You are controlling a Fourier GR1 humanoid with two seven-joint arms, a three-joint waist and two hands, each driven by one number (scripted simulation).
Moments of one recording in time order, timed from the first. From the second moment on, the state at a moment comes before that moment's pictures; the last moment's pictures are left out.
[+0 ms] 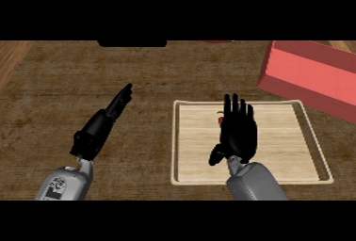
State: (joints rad) left arm -0.19 0.17 -0.18 -1.53 -0.05 -0.08 0.07; right arm -0.30 -0.01 0.41 -1.45 1.24 0.09 0.86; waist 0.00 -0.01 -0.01
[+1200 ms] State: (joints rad) left arm -0.18 0.12 -0.16 -1.55 -0.10 -0.10 0.09; right arm -0.29 -0.31 0.15 -1.35 1.05 0.10 0.36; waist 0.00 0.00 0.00
